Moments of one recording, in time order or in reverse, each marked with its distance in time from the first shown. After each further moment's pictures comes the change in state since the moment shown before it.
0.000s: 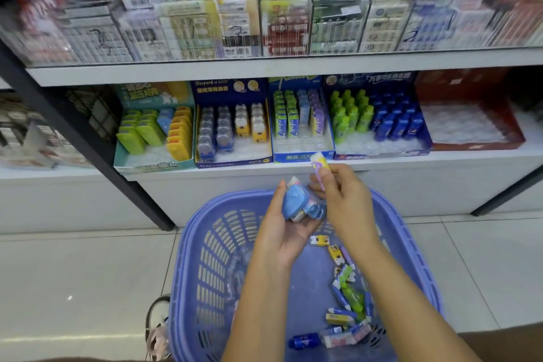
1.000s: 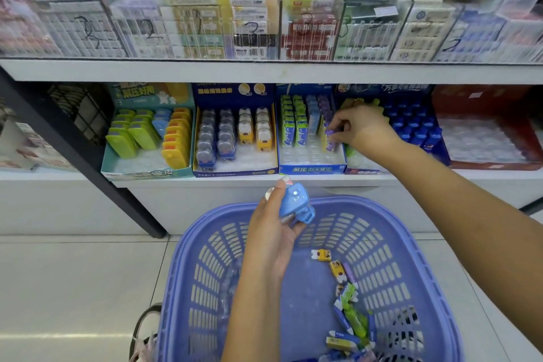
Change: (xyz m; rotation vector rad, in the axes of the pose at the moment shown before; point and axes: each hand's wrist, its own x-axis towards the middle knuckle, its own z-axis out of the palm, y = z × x) left_hand 0.011 0.029 0.000 0.220 0.080 0.244; right_hand 0.176 -0.013 -0.014 -0.752 -0.332 -0.286
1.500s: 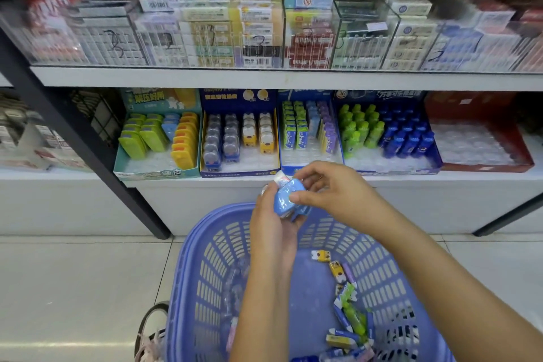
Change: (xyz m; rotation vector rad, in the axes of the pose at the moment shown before) left_hand -0.018 0.007 0.014 -0.018 0.079 0.039; right_hand -0.119 -0.084 0.007 0.603 -0.218 0.070
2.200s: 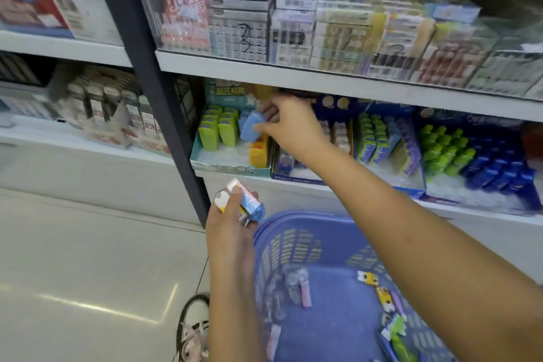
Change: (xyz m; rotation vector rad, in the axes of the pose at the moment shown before) left_hand 0.005 0.102 -0.114 -0.087 0.267 0.371; right_hand 0.153 -0.113 0.119 -0.224 0.108 -0.363
